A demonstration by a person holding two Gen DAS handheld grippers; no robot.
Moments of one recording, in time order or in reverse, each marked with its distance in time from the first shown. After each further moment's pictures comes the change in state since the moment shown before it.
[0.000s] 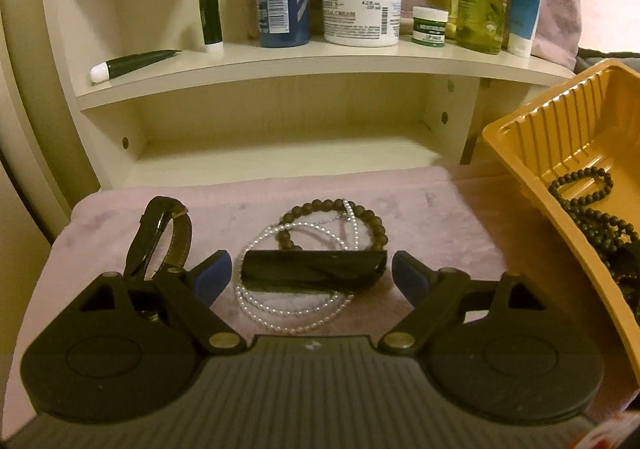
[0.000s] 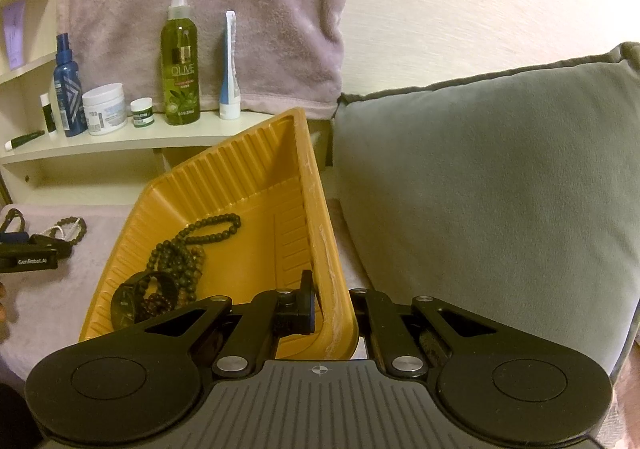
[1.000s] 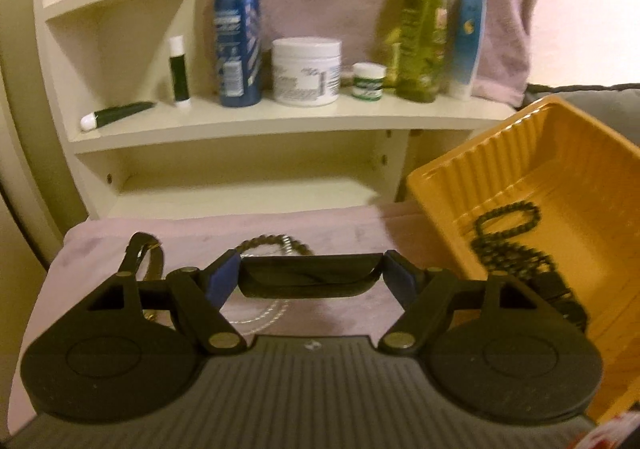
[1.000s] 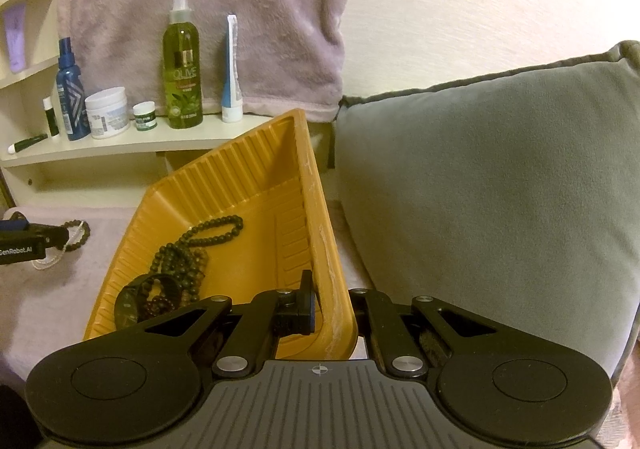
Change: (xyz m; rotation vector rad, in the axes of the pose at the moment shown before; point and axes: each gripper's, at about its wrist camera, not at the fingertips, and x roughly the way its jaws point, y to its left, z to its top) left arm -0.054 -0.030 0.017 0.001 -0.076 -0.082; right arm -0.003 0.001 0.000 0.005 -0.008 0.008
